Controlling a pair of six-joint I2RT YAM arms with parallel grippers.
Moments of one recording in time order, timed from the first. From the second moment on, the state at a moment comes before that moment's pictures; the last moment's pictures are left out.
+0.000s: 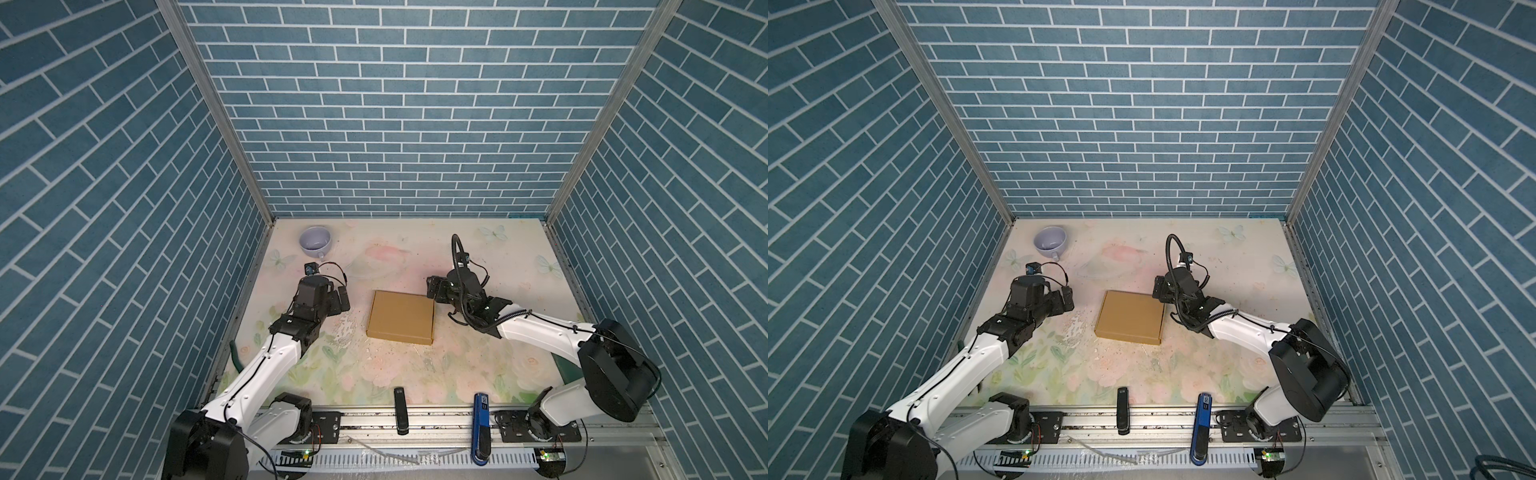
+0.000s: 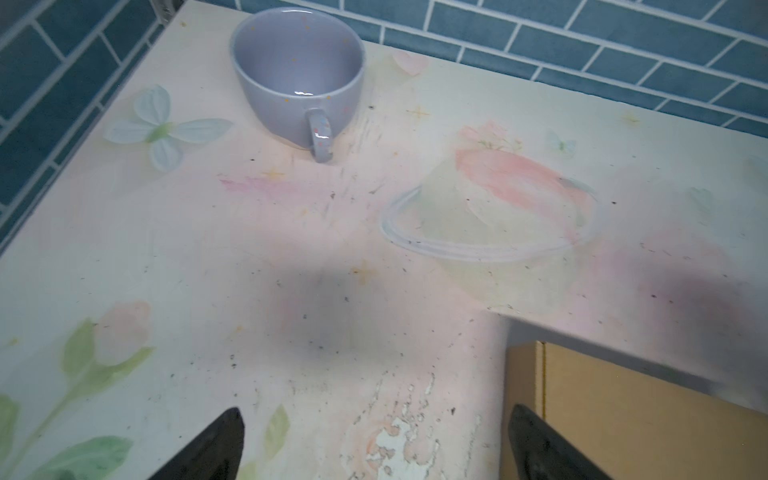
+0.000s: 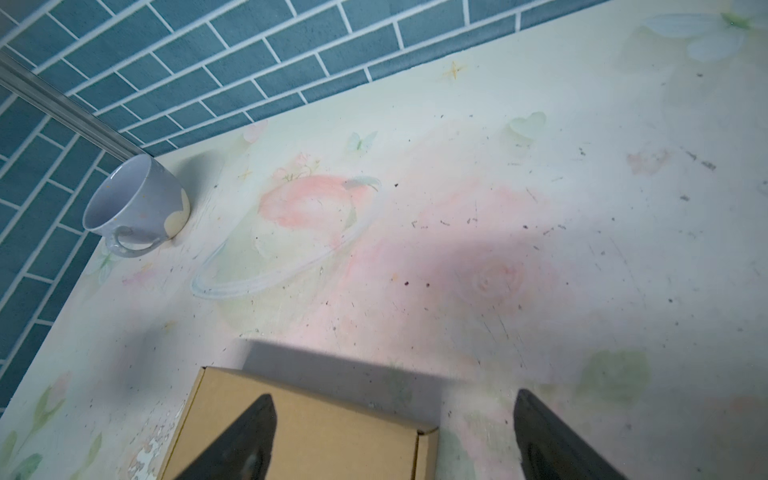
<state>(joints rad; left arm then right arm) -0.26 1.03 0.59 -0.25 -0.21 -0.38 0.76 1.49 0.83 0.08 0.29 0.62</state>
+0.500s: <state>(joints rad) -0.21 1.14 0.53 0.00 -0.39 -0.26 0.69 1.33 0.73 0.19 0.43 0.53</state>
